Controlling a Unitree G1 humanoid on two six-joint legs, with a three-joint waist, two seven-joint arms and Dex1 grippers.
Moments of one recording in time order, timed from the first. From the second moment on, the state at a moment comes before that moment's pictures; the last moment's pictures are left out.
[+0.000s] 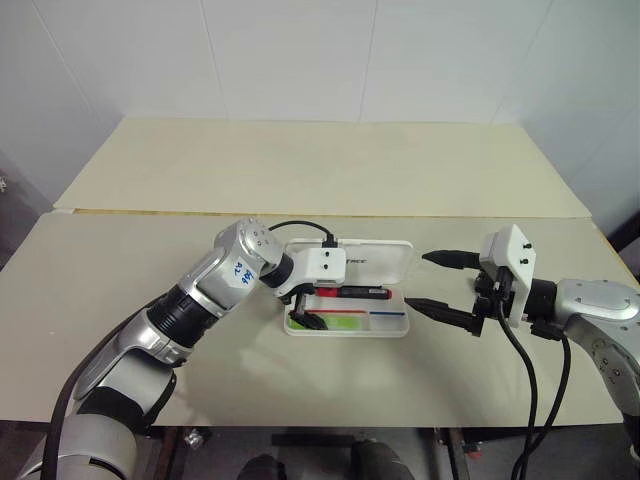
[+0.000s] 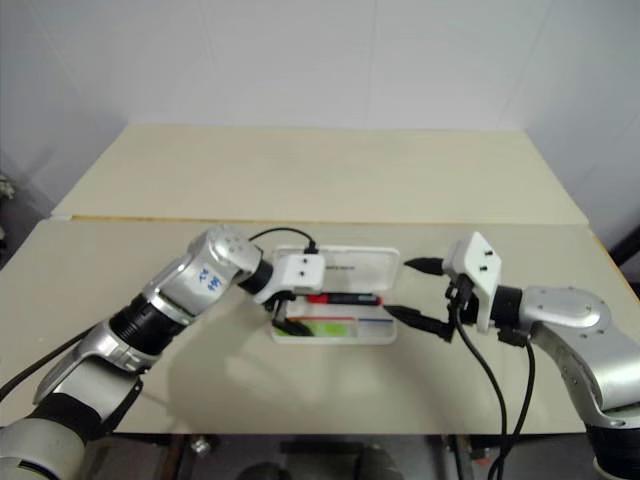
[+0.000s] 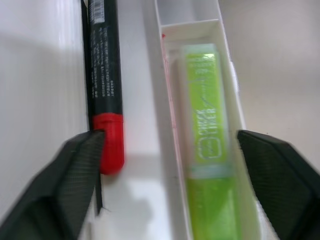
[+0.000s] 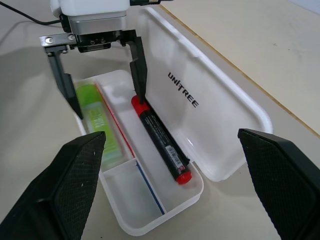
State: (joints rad) left arm -0.97 0.54 -0.59 0.05 0.05 0.66 -1.27; right arm -0.26 -0.85 -0.16 -0.42 0.58 0.57 0.92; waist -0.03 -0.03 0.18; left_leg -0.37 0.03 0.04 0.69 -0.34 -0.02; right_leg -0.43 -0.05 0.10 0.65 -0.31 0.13
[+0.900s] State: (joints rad) left arm -0.84 0.68 -0.23 -0.03 -0.28 0.50 -1.42; right arm -0.47 -1.04 -0.04 0.11 0.28 0.46 1.05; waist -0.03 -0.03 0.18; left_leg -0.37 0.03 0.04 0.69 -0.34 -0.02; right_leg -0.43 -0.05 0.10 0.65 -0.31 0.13
